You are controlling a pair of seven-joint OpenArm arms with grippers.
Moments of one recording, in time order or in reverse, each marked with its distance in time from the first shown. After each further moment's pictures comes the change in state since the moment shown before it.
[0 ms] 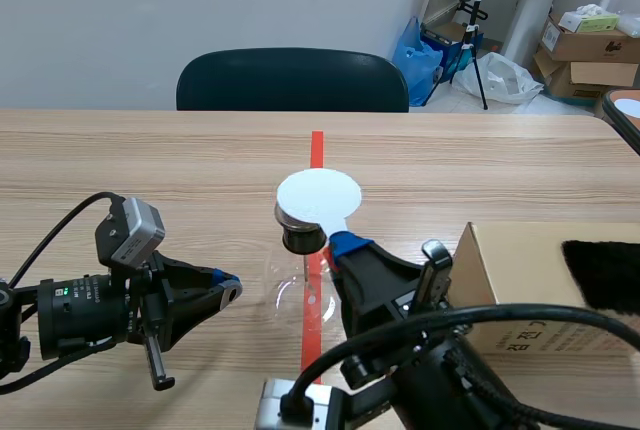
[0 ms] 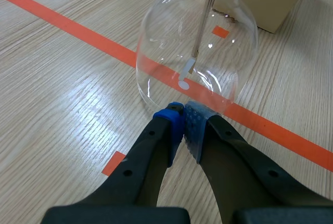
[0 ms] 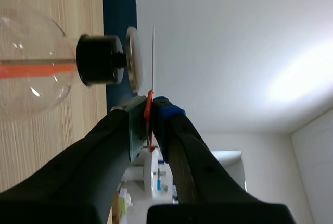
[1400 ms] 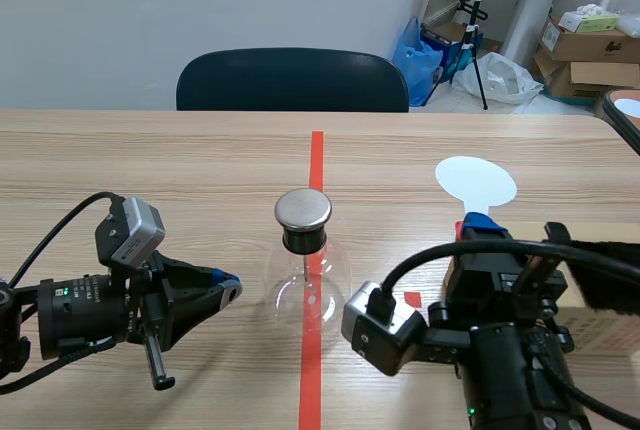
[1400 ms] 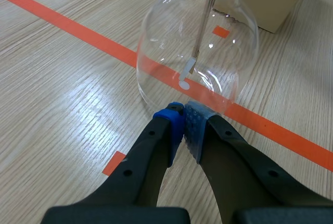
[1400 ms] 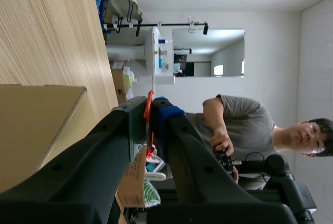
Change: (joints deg) left arm 0.0 0.0 0.0 0.0 0.0 0.1 0.0; right arm 0.0 0.0 0.0 0.0 0.0 0.0 -29.0
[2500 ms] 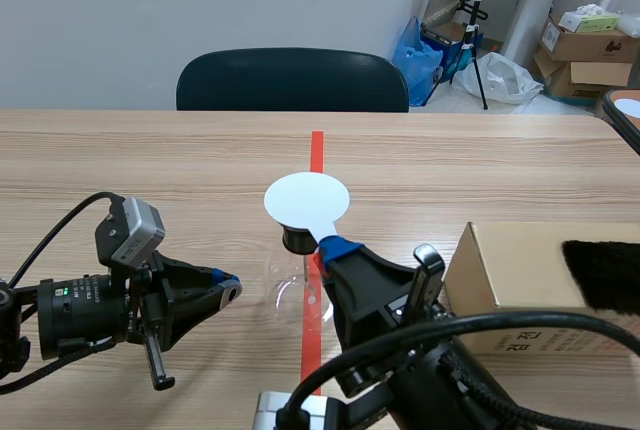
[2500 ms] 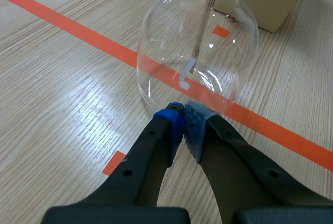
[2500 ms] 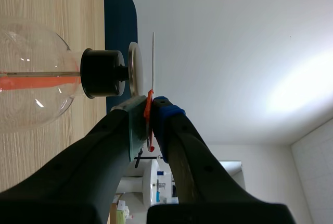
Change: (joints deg) left arm 0.0 0.0 0.0 0.0 0.0 0.0 0.0; right arm 0.0 0.2 0.0 0.0 0.0 0.0 34.4
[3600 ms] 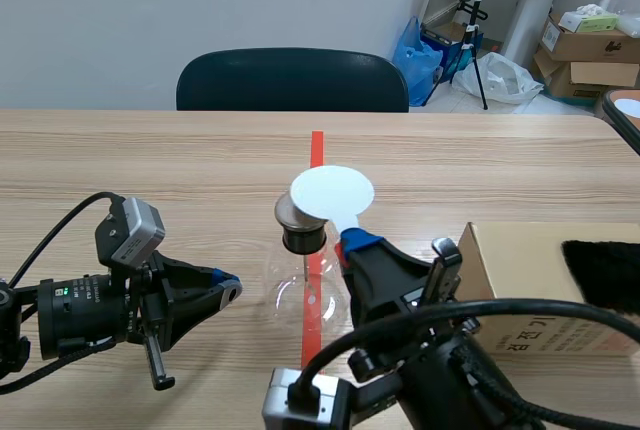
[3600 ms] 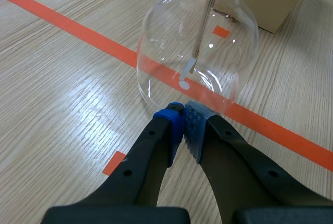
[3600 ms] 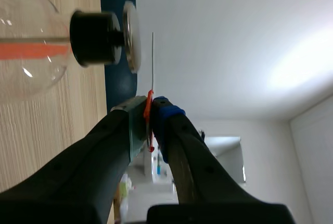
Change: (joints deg) left arm 0.0 0.0 0.0 0.0 0.0 0.0 0.0; right arm 0.0 0.0 0.0 0.0 0.0 0.0 -8.0
